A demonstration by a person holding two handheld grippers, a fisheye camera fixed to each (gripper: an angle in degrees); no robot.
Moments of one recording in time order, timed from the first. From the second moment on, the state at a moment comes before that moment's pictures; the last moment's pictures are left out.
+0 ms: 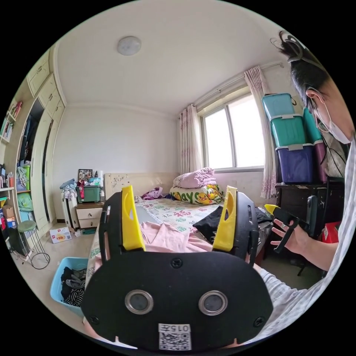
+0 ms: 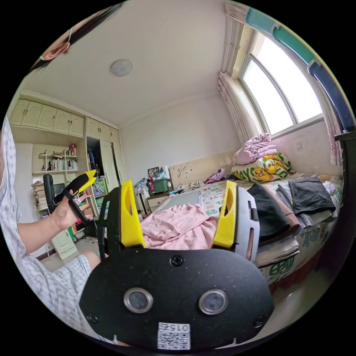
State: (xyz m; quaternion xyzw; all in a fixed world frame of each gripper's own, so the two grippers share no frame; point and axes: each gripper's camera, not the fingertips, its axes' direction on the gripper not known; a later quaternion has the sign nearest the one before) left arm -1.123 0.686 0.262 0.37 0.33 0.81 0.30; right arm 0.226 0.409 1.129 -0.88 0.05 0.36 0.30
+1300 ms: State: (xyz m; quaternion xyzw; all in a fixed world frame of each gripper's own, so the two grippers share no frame) left arm -0.865 0.766 0.133 0.17 0.30 0.85 0.40; right arm 0.228 0.478 0.953 -0.91 0.10 0.38 0.10
